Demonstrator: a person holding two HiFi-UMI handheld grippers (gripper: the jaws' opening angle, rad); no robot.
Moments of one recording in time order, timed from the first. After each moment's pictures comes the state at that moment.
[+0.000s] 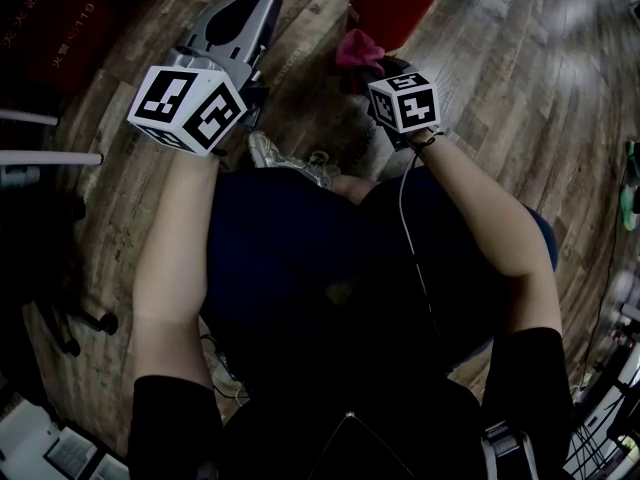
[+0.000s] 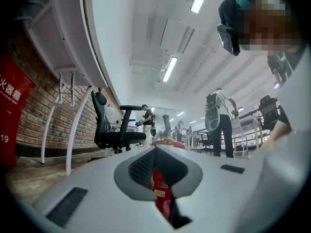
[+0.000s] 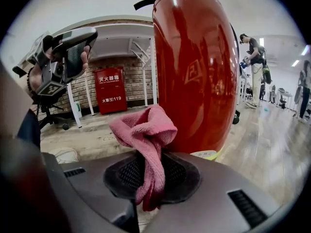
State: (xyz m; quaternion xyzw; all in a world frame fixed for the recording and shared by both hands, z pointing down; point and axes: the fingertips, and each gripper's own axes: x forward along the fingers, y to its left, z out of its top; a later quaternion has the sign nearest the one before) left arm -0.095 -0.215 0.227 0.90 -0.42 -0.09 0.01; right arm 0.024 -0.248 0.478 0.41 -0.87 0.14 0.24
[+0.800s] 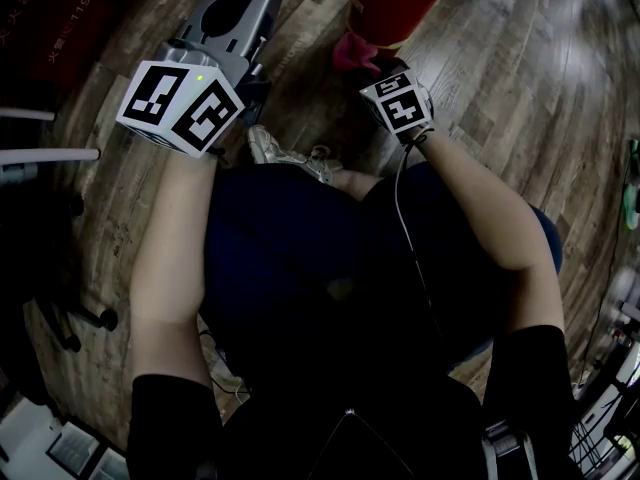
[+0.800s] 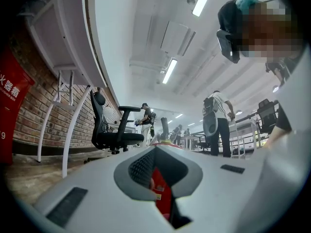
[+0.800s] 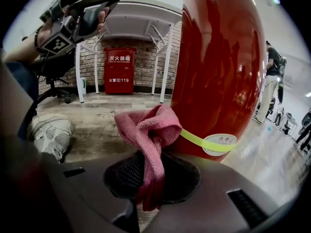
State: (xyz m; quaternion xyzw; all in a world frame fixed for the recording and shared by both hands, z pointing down) left arm -0.091 -0.213 0.221 0.91 -0.41 -0.10 0.02; right arm 0.018 -0.245 0.525 0.37 -0.86 0.07 0.33
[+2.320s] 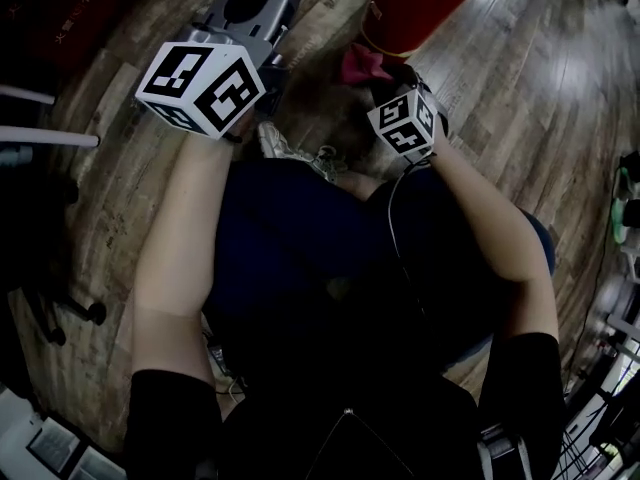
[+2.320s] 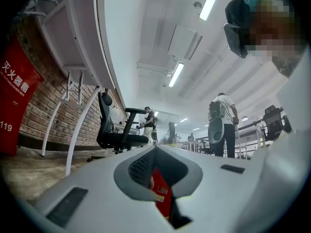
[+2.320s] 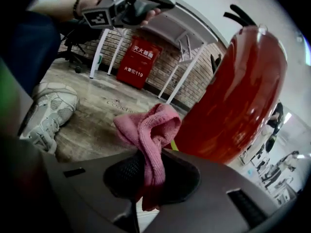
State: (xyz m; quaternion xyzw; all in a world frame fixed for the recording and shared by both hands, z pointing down) left arm -0.113 -0.216 0.219 0.89 -0.43 -0.13 0.04; right arm 0.016 -0.230 0.497 0.36 -0.83 -0.12 0.40
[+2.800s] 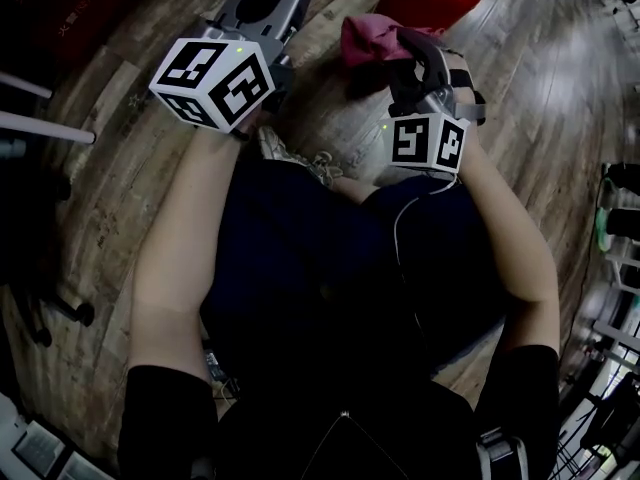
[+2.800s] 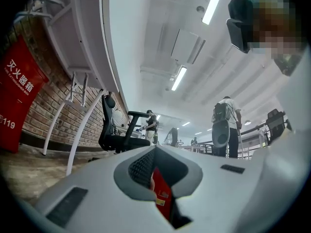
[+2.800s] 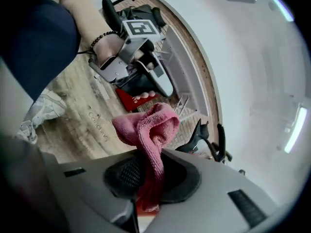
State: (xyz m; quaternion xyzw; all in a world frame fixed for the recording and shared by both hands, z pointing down) left arm -0.126 -0.214 0.208 0.88 -0.44 -0.16 0.05; right arm -0.017 -0.204 0.298 0.38 -0.75 -0.43 0.33
